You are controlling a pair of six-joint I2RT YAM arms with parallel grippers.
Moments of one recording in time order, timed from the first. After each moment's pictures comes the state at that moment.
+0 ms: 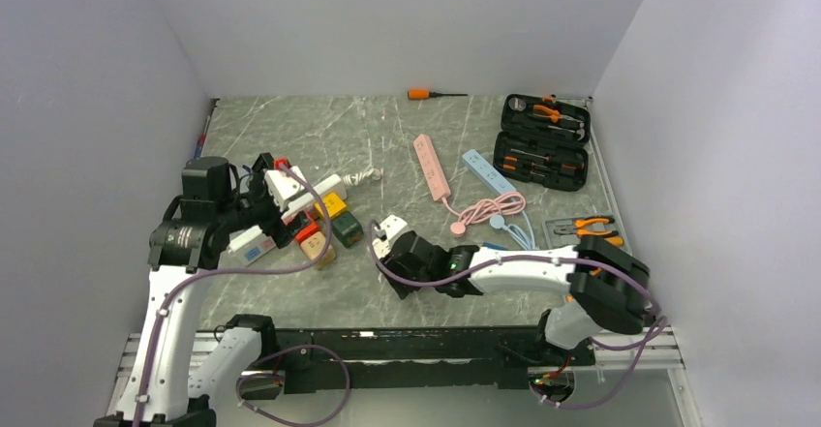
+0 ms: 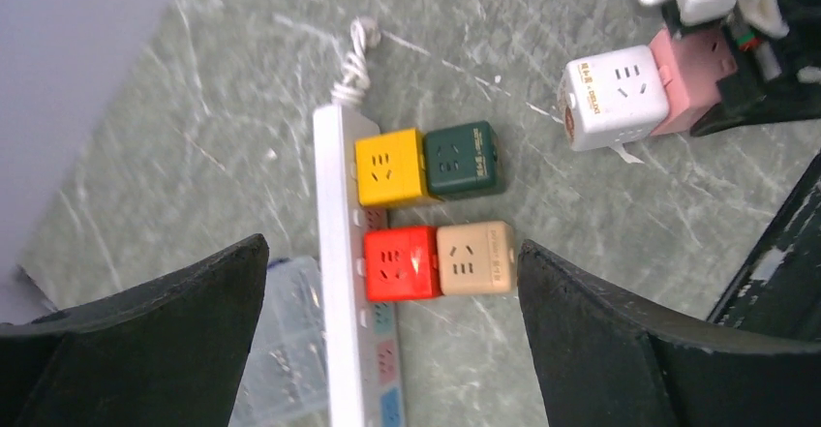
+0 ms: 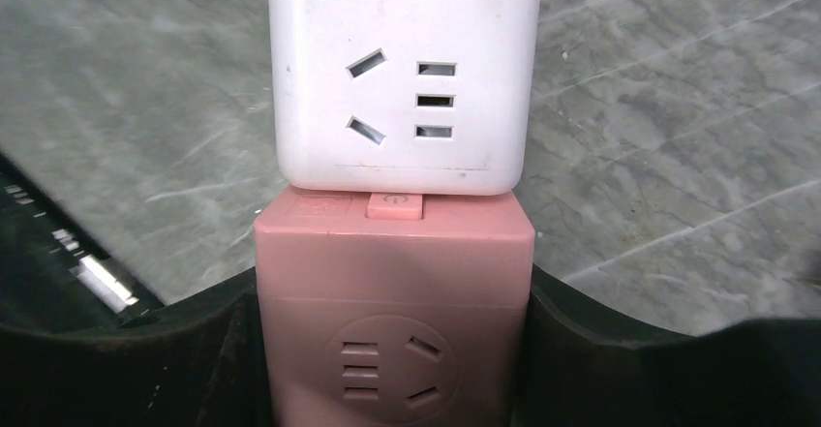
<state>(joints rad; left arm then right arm) -0.07 0.84 1.08 -0.89 0.60 0.71 1.17 1.54 0.78 -0.10 0.23 0.31</state>
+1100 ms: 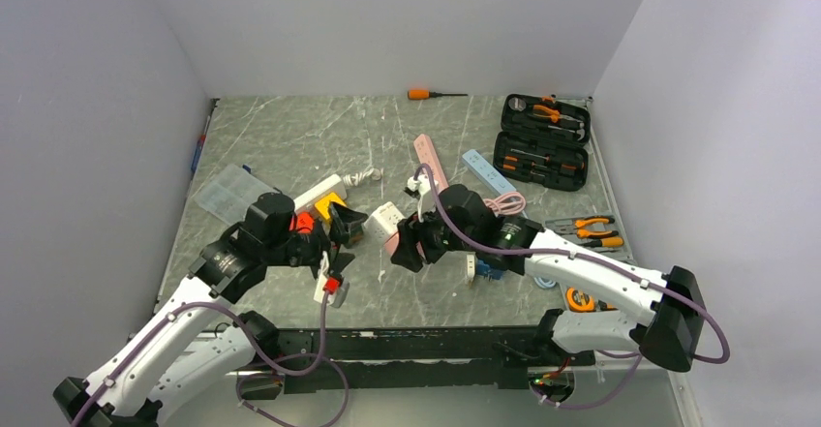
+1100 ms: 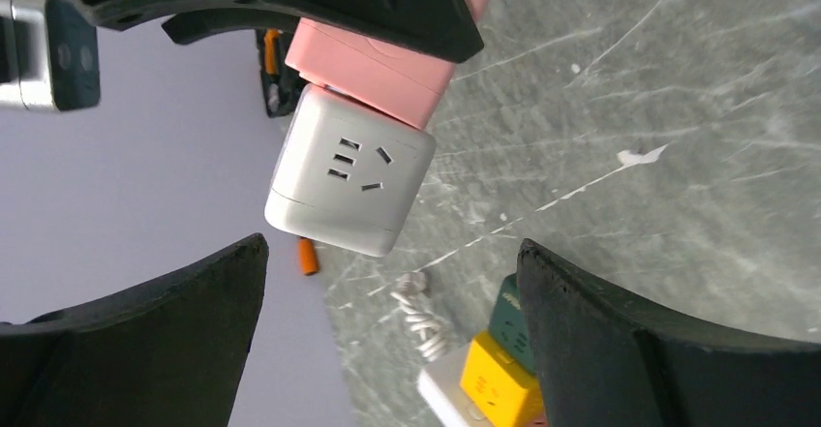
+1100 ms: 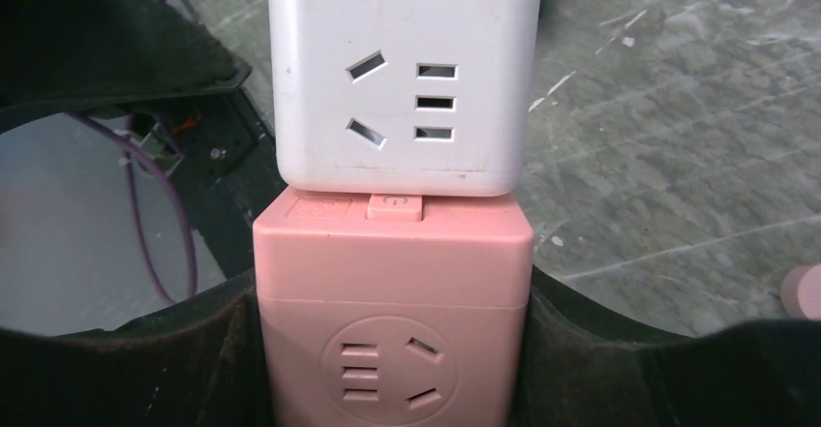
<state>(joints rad) -0.60 0.73 0.79 -0.63 0.67 1.46 0.99 1.17 0.92 -0.34 -0.14 0.36</state>
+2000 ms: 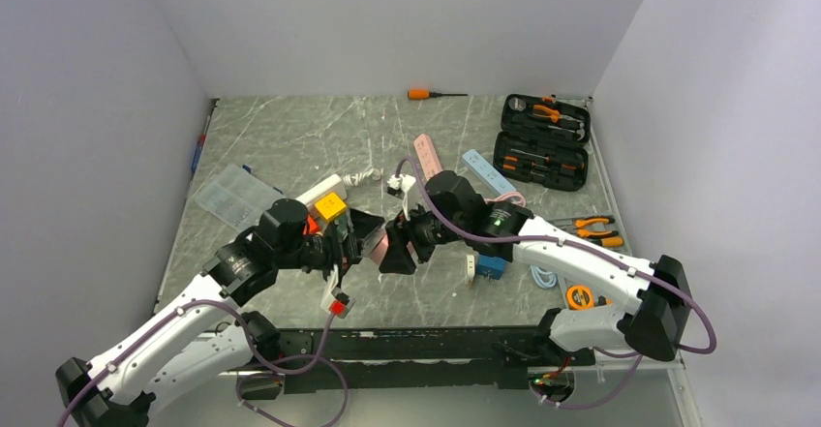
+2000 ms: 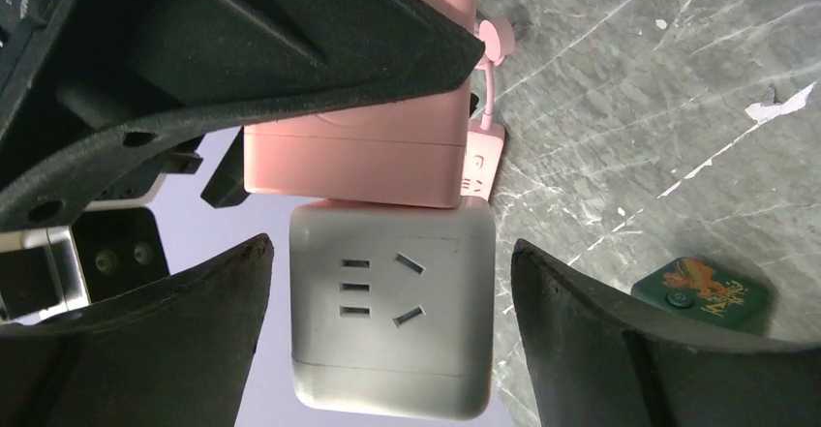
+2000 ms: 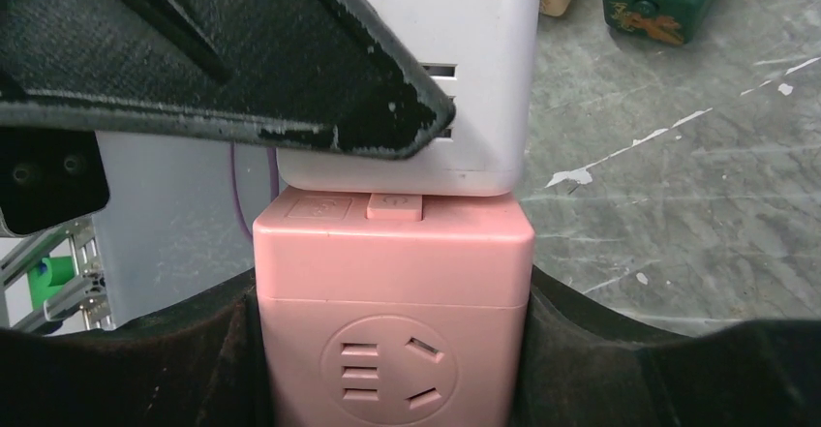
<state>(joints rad) -0.71 0.74 0.71 -0.47 0.59 1.79 0.95 1.27 1.05 -0.39 -0.44 0.29</state>
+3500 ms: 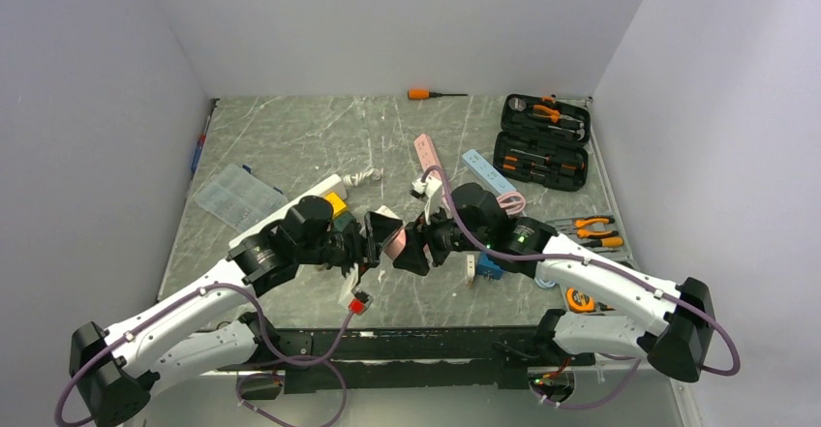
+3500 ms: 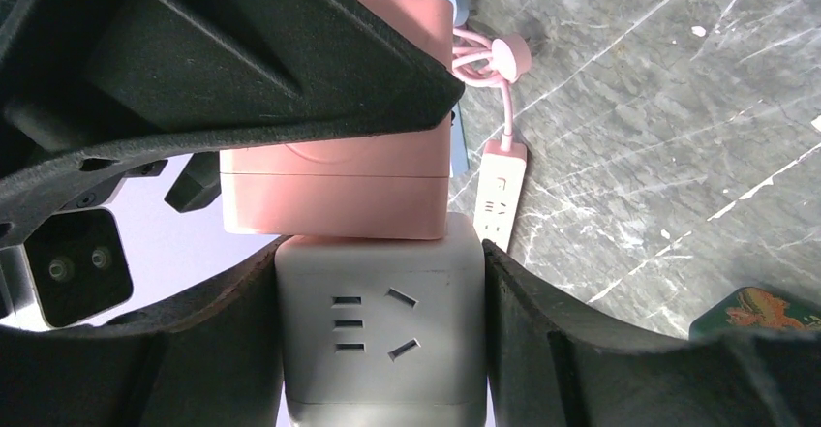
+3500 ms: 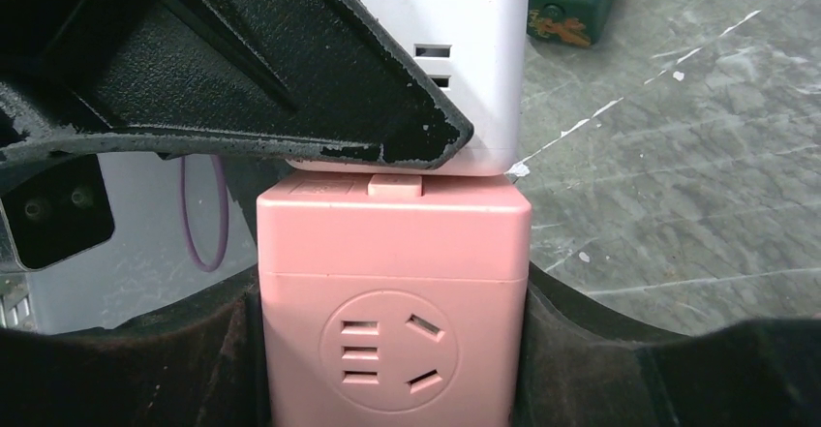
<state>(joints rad) -0.81 0.88 0.74 -0.36 0.49 1.85 0.95 1.11 0.92 -0.34 -0.32 0.29</state>
